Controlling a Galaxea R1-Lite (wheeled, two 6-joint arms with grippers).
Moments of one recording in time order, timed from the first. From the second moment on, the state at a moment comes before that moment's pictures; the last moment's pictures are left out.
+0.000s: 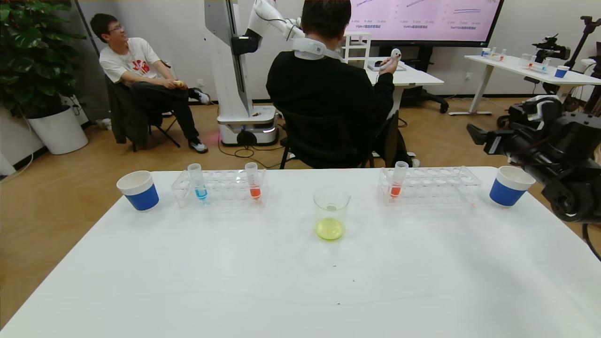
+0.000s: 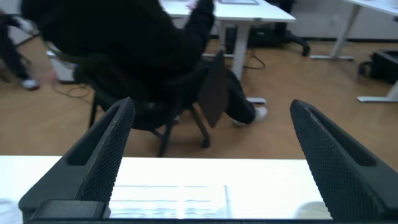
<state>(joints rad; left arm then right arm) -0.01 0.00 0.00 0.01 0.00 0.03 -0.12 2.05 -1.08 -1.08 0.10 0.01</state>
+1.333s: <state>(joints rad) -0.01 0.00 0.00 0.01 0.00 0.03 0.10 0.59 -0.74 -0.24 0.04 -0.19</state>
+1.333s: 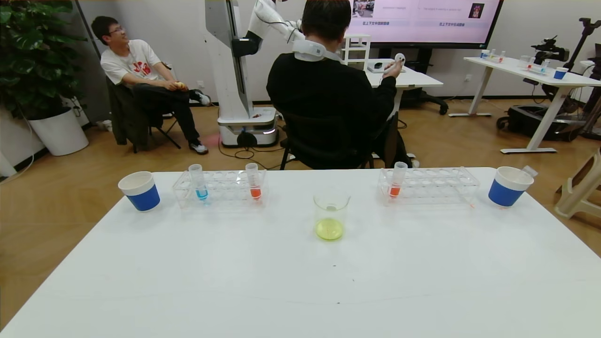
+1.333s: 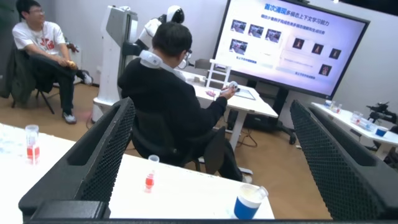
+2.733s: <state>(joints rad) -0.01 0.00 0.00 0.01 0.00 0.03 0.01 0.01 -0.09 -0.14 0.04 -0.20</state>
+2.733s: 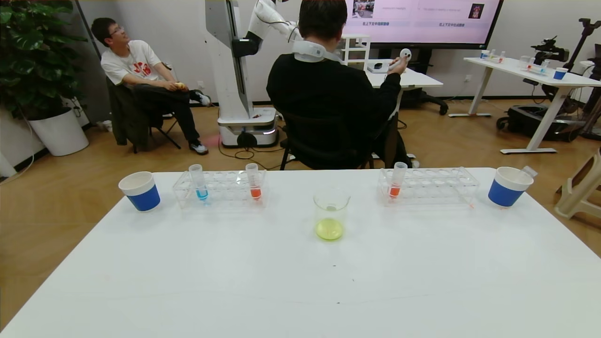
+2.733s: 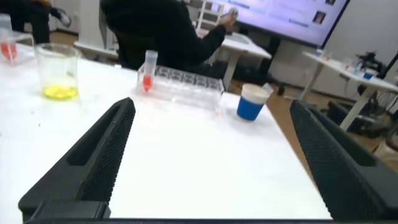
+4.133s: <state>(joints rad) -0.01 0.00 0.00 0.01 0.00 0.03 0.01 0.00 0.00 0.00 -0.01 0.01</state>
